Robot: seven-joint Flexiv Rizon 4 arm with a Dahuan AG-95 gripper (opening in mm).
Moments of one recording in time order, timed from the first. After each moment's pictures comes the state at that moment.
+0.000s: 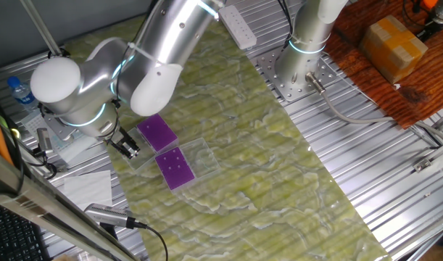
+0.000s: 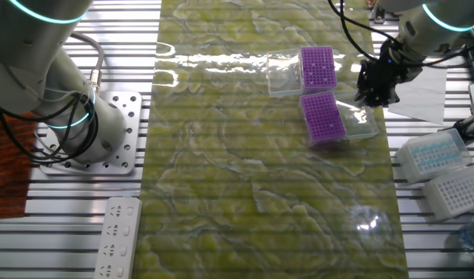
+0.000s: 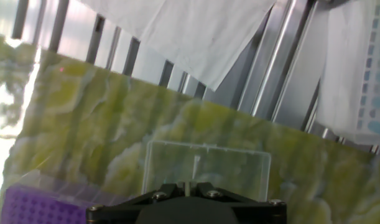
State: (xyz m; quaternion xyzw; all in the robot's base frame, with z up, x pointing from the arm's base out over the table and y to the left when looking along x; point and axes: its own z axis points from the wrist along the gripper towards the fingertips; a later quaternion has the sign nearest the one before) arm 0.666 0.061 0.046 0.15 -0.99 0.00 0.08
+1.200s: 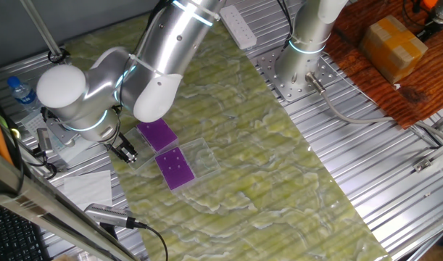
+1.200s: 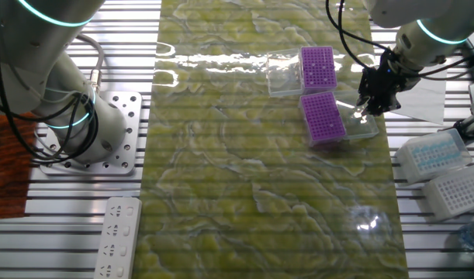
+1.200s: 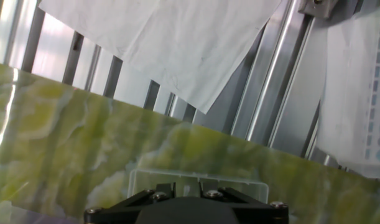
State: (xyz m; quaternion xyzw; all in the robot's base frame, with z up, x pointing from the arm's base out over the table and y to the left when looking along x) arm 0.676 0.057 0.020 0.16 -0.99 0.00 0.05
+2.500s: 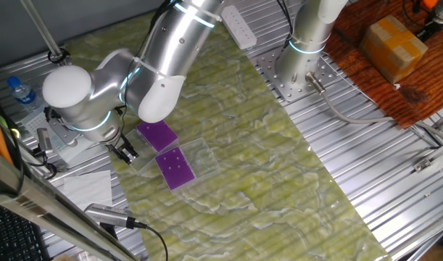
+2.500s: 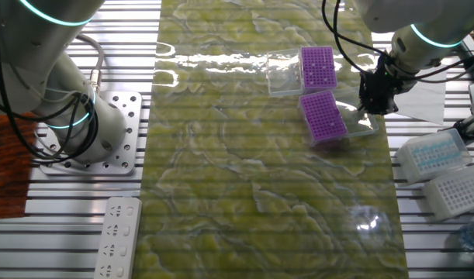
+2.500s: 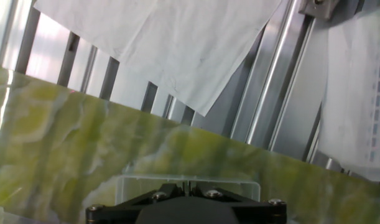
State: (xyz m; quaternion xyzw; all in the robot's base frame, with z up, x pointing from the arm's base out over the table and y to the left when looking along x) arm 0.677 0.057 0.023 0.16 -0.99 0.00 0.04
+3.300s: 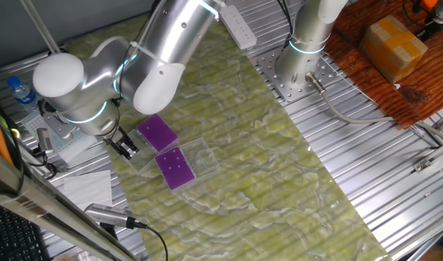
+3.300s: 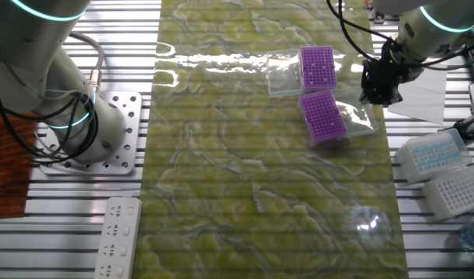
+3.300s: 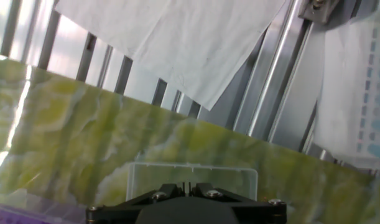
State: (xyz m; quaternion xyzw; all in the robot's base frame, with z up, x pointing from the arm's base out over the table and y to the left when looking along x) arm 0.667 0.069 0.066 0.19 -0.98 -0.01 0.04
